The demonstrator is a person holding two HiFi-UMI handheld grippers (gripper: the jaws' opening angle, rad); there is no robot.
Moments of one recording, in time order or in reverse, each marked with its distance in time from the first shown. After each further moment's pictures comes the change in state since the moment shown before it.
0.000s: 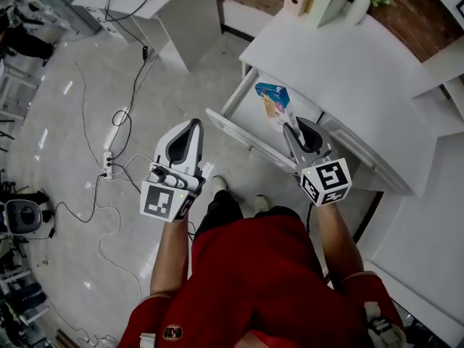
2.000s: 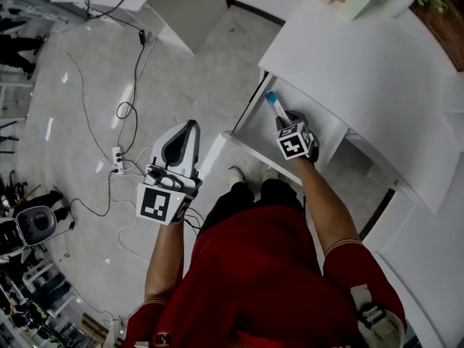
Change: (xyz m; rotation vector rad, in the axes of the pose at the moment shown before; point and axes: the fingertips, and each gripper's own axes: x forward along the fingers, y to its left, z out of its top) left arm 0.094 0.133 -0.088 -0.044 0.218 -0.022; right arm 0.233 -0.075 -0.262 -0.050 0.738 -0.083
